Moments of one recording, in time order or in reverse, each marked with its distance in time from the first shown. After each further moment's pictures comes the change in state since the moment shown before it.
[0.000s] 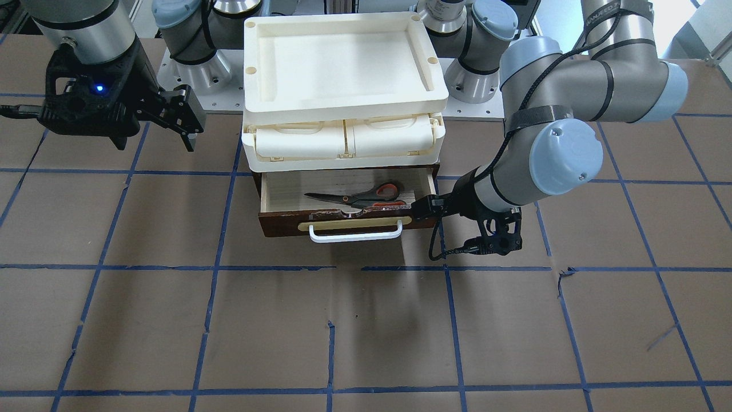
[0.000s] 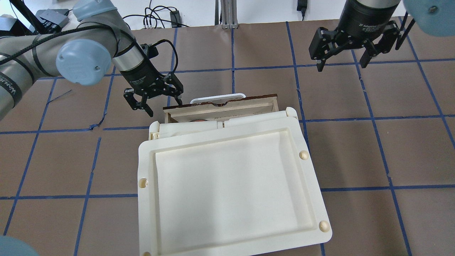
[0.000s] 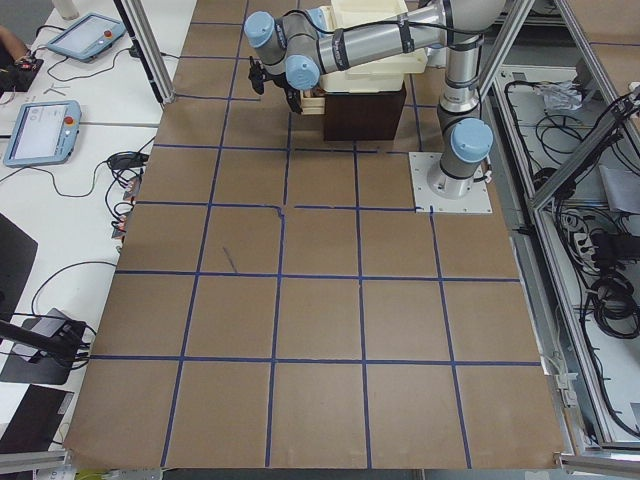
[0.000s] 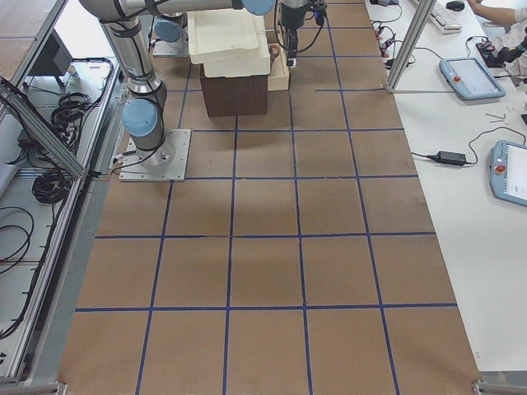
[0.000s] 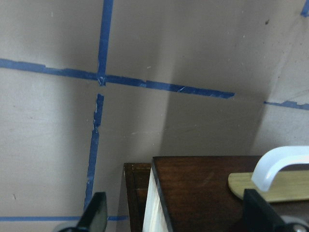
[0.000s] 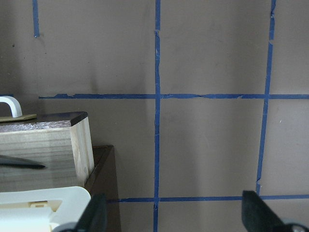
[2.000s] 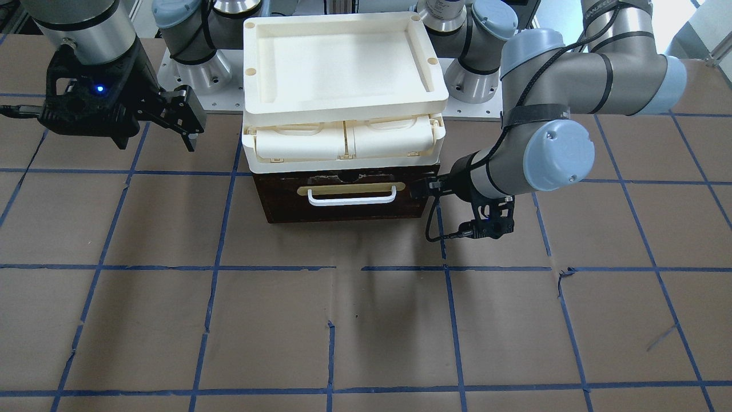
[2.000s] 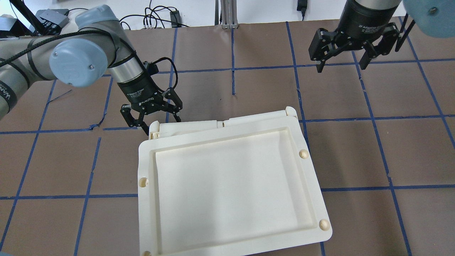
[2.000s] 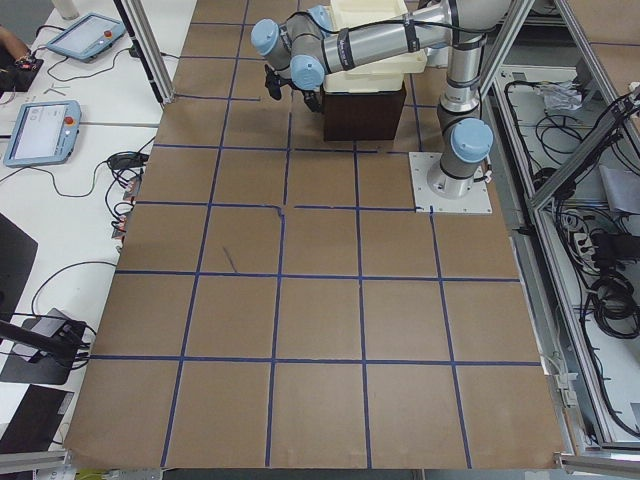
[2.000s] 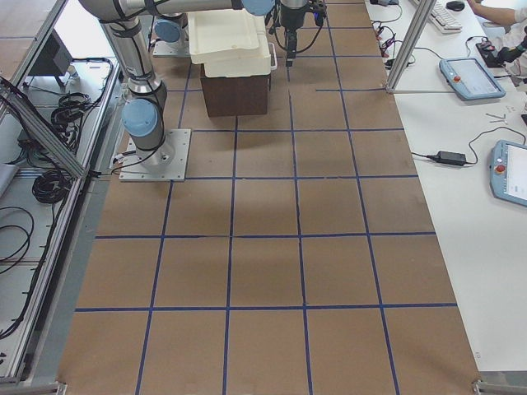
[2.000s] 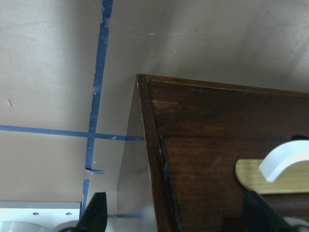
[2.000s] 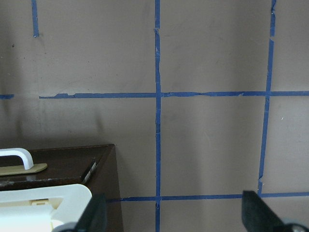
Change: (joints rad) left arm 0.004 0.024 -0.014 -0.067 0.000 -0.009; right arm -0.001 -0.002 0.004 0.002 0.003 0.011
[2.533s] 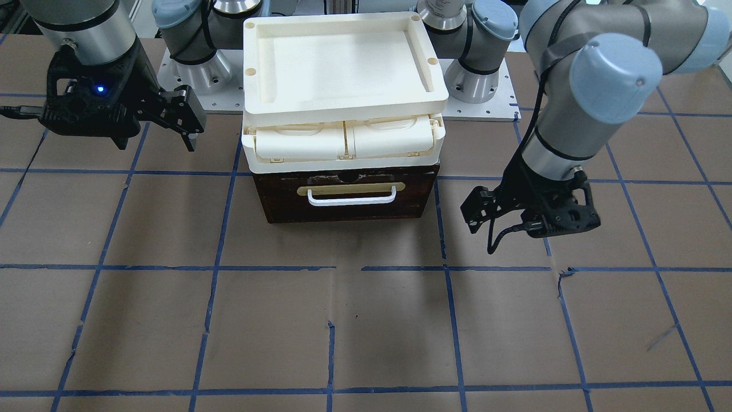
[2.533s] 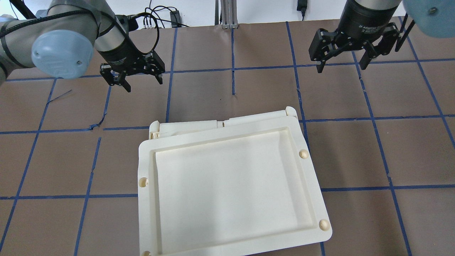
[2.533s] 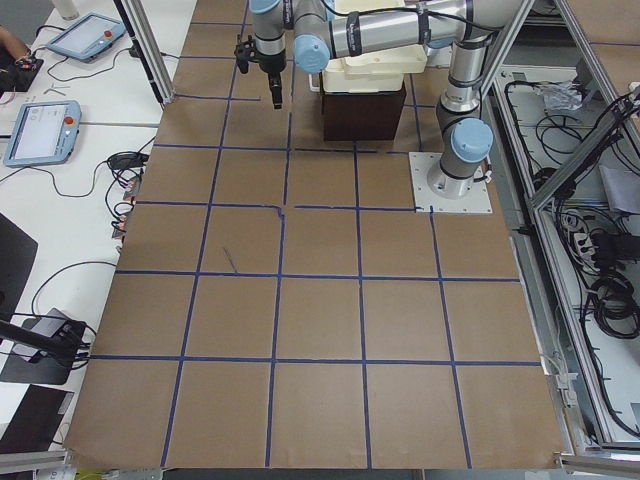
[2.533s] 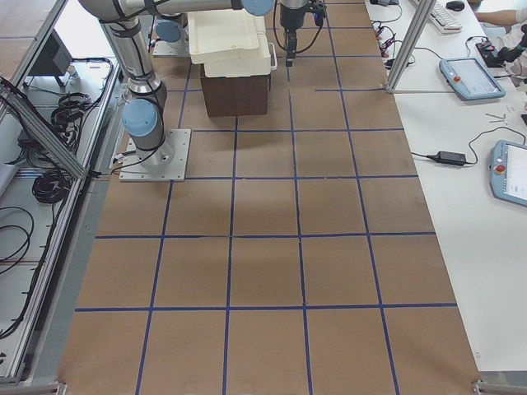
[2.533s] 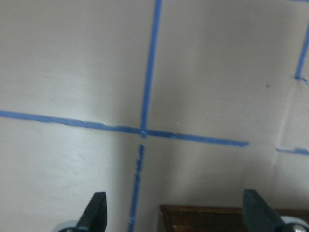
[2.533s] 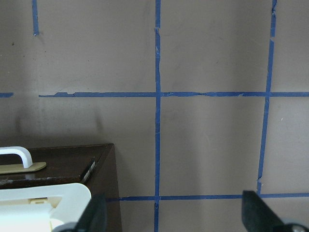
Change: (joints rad) left arm 0.035 0.081 0.065 0.238 0.228 0.038; right arm 0.000 0.000 0.001 0.000 -0.001 -0.010
